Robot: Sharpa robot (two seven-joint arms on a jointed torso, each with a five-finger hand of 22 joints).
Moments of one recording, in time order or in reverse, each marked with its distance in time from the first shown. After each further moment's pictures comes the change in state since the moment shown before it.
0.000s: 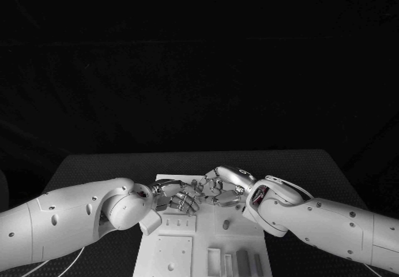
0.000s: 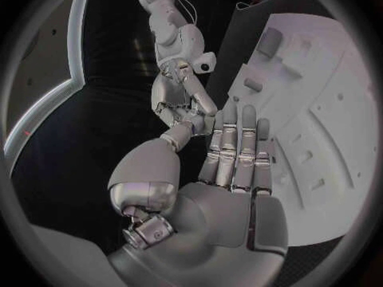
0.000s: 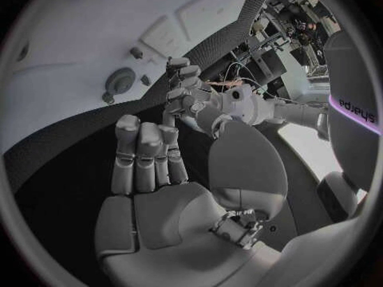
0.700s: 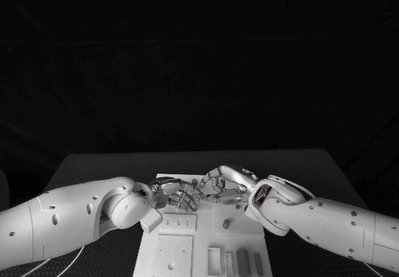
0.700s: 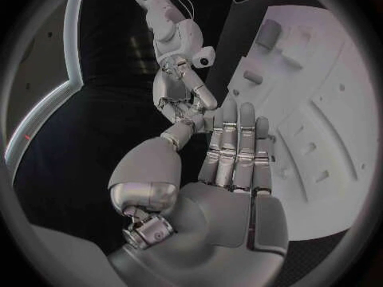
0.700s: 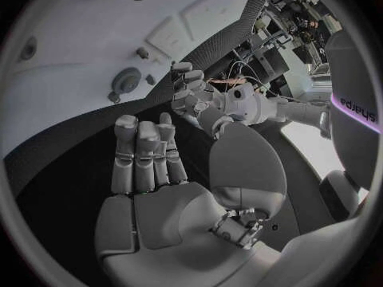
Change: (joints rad) left arm 0.001 0.000 0.001 0.000 -0.020 -0.050 0.006; left_hand 0.050 0.008 -0.008 -0.028 0.015 0.064 -0.006 0.004 0.000 0.085 -0.016 -0.009 -0.023 0.060 -0.036 0.026 -0.010 0.000 0.032 -0.032 0.028 0.000; right arm -0.002 -0.008 -0.002 -0.016 0.021 -0.012 0.000; right_hand -0.065 -0.028 -0.118 -0.046 0.114 -0.102 0.064 -0.081 -0.029 -0.059 0.059 -0.034 -0.017 -0.042 0.041 -0.021 -0.008 -0.008 -0.038 0.009 -0.019 0.000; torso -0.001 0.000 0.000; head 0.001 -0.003
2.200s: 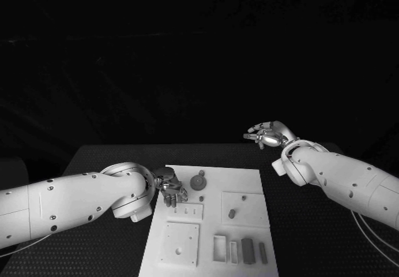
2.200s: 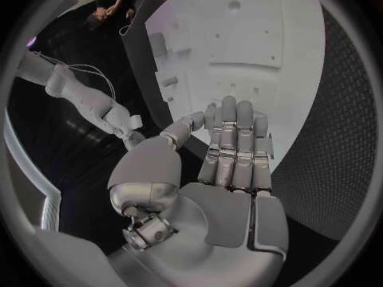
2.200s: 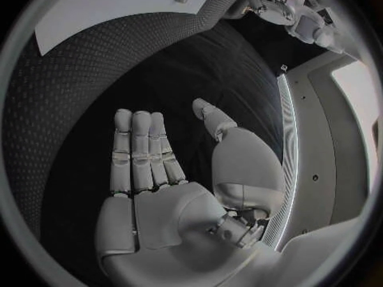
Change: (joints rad) left arm 0.066 -0.070 -0.059 0.151 -0.759 -0.081 -0.353; left_hand 0.033 -0.022 -0.013 -0.021 0.087 0.037 0.016 -0.017 0.002 0.069 -0.002 0.028 0.050 0.070 -0.046 0.101 0.016 0.000 0.039 -0.021 0.077 0.000; right arm 0.083 0.115 0.059 -0.502 0.560 0.007 0.061; right_hand -0.095 0.031 -0.135 0.005 0.154 -0.143 0.064 -0.026 -0.003 -0.129 0.053 -0.148 -0.247 -0.154 0.058 -0.183 -0.184 0.013 -0.150 0.100 -0.219 -0.079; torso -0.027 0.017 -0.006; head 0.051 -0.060
